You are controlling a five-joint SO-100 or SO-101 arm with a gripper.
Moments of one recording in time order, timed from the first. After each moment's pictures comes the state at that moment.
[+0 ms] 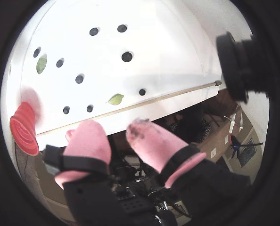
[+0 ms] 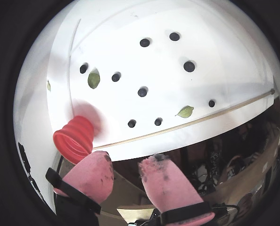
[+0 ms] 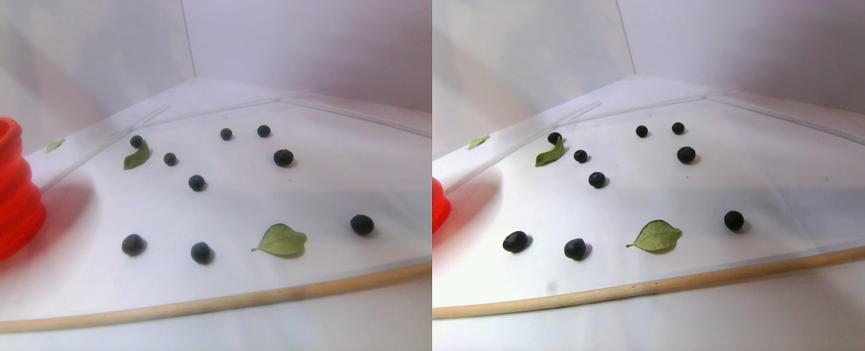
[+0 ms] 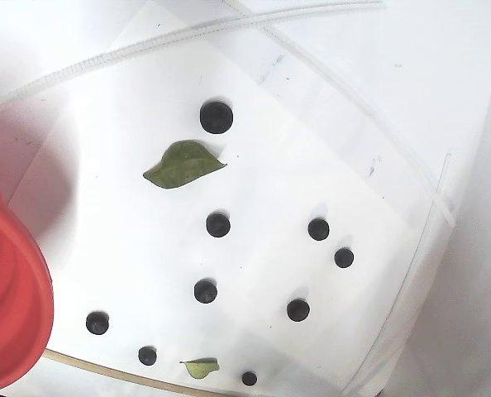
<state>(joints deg) 10.8 167.9 123.6 76.3 -79.9</state>
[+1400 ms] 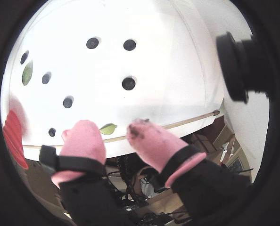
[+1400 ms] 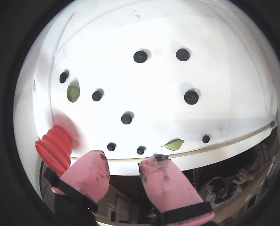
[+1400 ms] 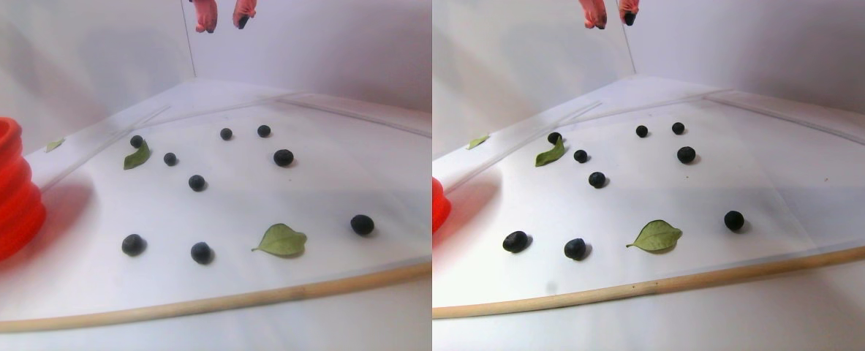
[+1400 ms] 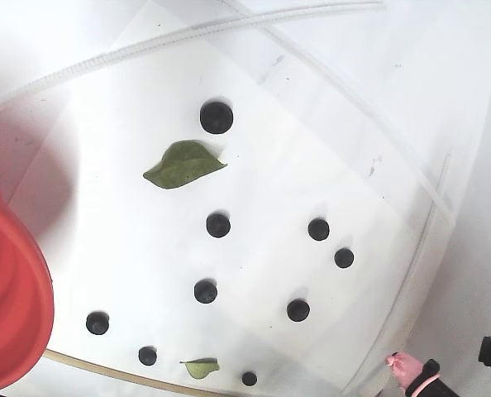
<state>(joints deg) 12.8 154.9 136.4 50.1 -91.3</state>
